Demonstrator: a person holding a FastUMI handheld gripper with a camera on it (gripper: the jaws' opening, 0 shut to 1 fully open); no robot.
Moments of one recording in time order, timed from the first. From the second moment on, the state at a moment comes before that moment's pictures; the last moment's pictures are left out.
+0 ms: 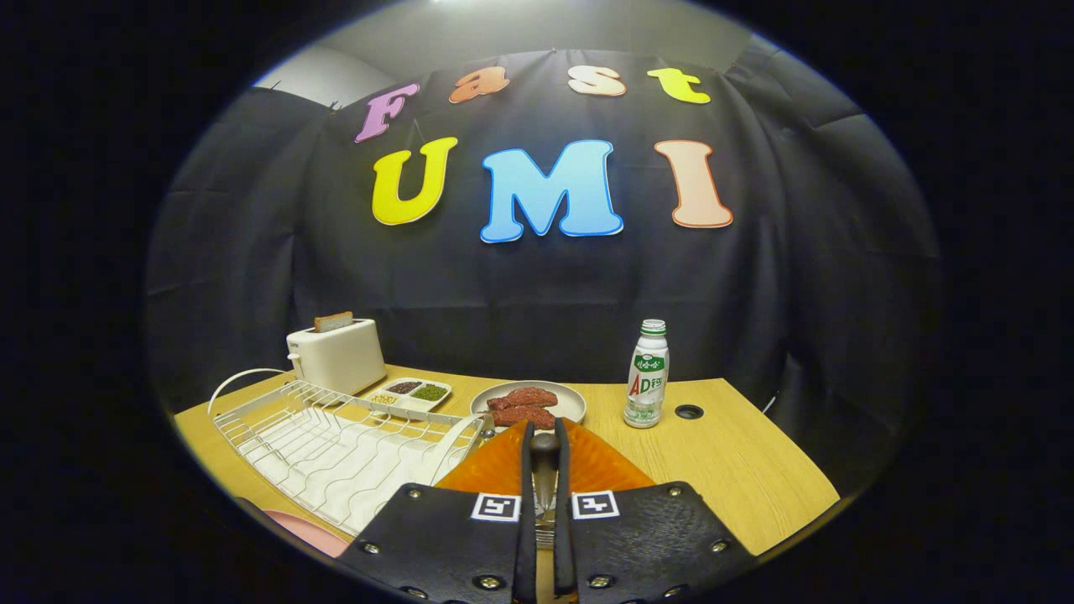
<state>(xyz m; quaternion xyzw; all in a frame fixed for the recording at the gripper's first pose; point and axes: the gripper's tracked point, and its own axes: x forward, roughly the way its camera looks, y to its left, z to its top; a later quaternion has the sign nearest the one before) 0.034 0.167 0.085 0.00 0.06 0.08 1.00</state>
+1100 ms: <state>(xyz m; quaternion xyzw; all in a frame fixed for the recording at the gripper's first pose) -0.058 0.212 0.206 0.01 0.00 0.08 1.00</state>
